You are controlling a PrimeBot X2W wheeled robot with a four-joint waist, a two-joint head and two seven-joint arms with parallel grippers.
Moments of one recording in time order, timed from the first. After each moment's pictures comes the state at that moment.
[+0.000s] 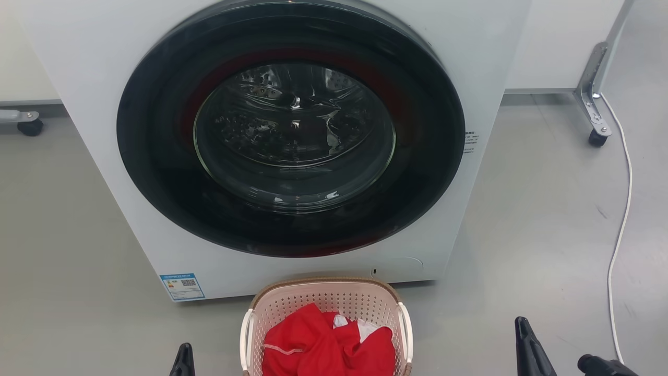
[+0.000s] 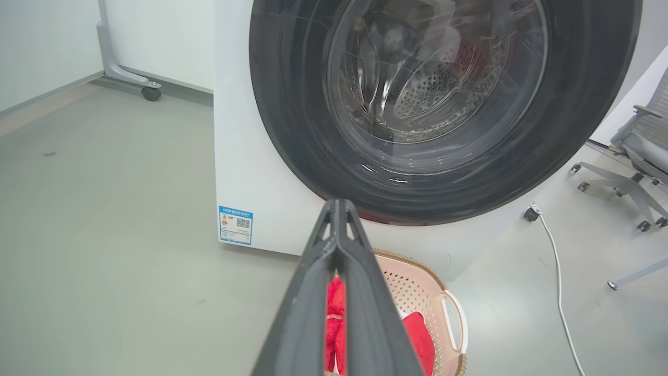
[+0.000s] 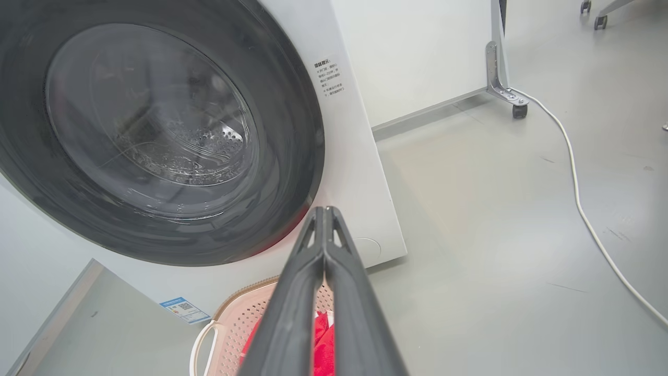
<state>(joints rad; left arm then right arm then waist) 0.19 0.07 -0.13 0.10 -0.44 0.09 -0.19 0.10 -0.08 0.22 0.12 0.48 -0.09 -0.19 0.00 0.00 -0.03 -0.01</state>
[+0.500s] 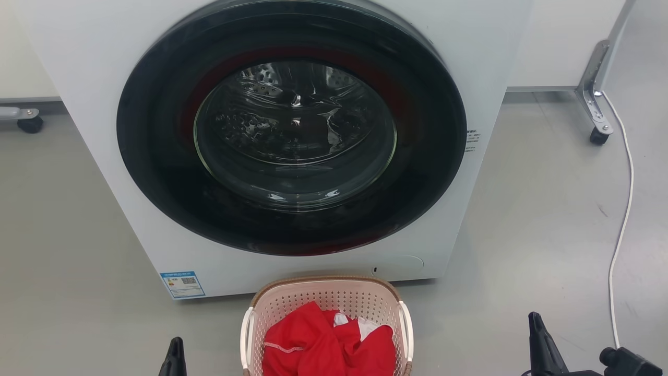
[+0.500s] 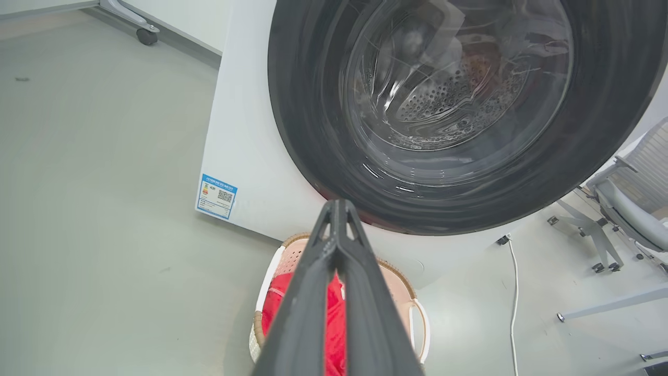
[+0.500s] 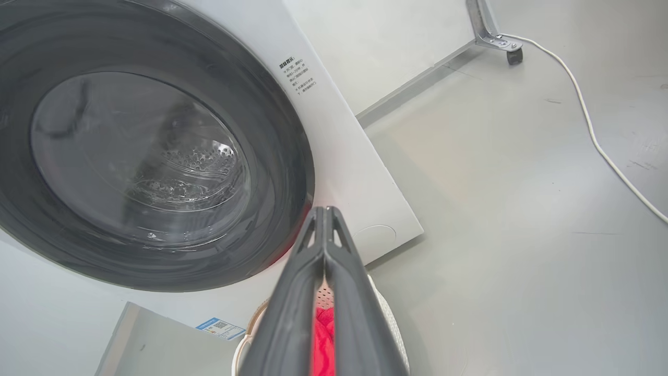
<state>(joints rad) 0.15 0.06 -0.09 0.13 -0.64 0.05 -0.13 0.07 -0.07 0.15 0.15 0.69 -0.06 -0.13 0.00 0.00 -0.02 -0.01</state>
